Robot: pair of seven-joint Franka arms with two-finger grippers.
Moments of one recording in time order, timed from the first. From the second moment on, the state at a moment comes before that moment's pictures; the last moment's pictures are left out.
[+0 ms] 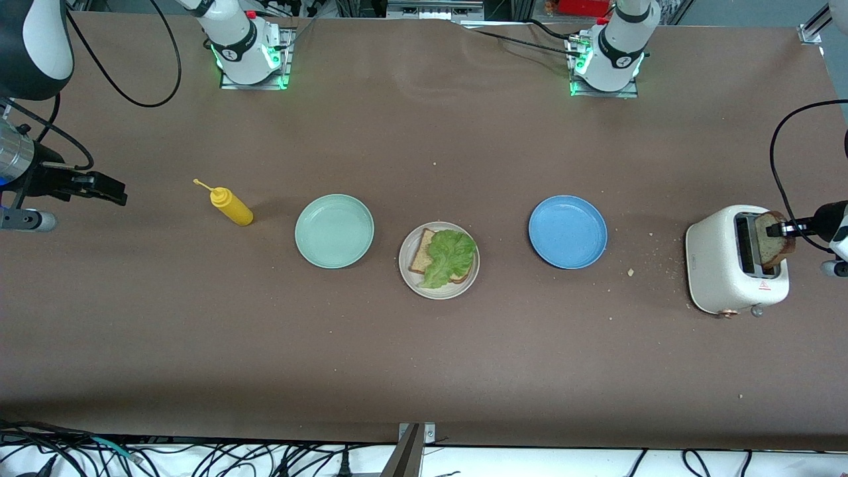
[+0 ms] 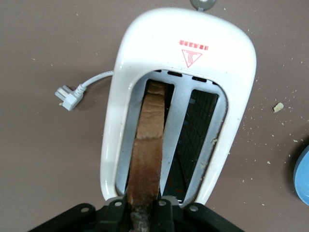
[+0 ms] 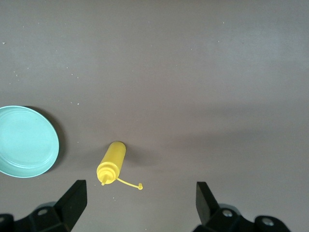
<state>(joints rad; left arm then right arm) 0.12 0.44 0.30 -1.61 -0.08 1.80 0.30 0.09 0.15 -0.12 -1.58 -0.05 1.66 0.03</state>
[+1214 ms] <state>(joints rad) 0.10 0.42 0.27 -1.31 -0.44 1.43 0.30 0.09 0.16 -0.12 -1.57 0.00 1.66 0.03</state>
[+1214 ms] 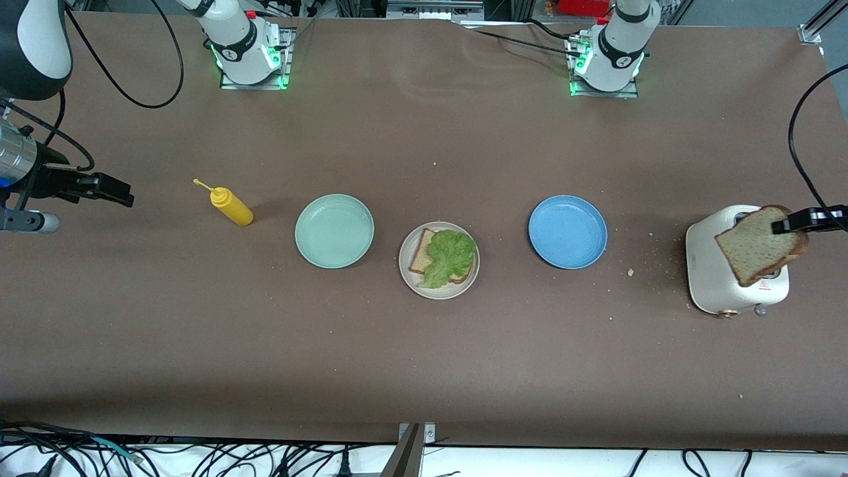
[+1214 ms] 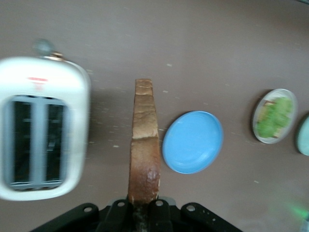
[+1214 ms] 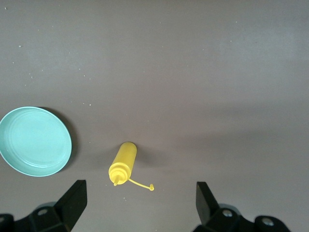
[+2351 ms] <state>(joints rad) -0.36 0.67 0.26 -1.32 -1.04 1.56 0.18 0.09 0.16 -0.12 -1.57 0.00 1.66 0.03</state>
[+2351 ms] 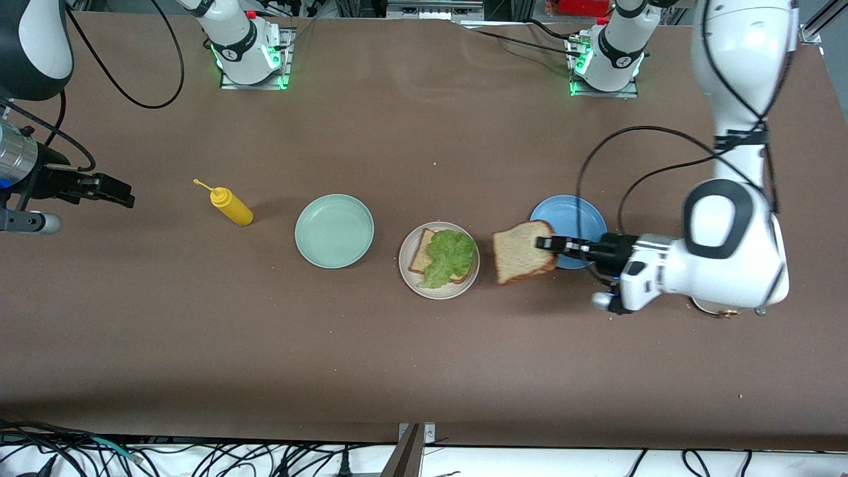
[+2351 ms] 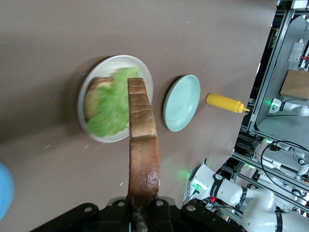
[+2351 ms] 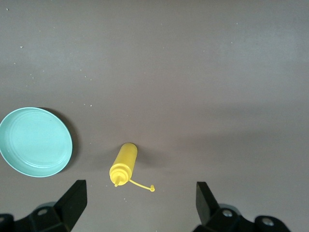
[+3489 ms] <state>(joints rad) -0.58 0.80 0.25 -1.37 -1.17 1.75 0.19 0.09 0.16 -0.11 -1.57 0.00 1.66 0.03</state>
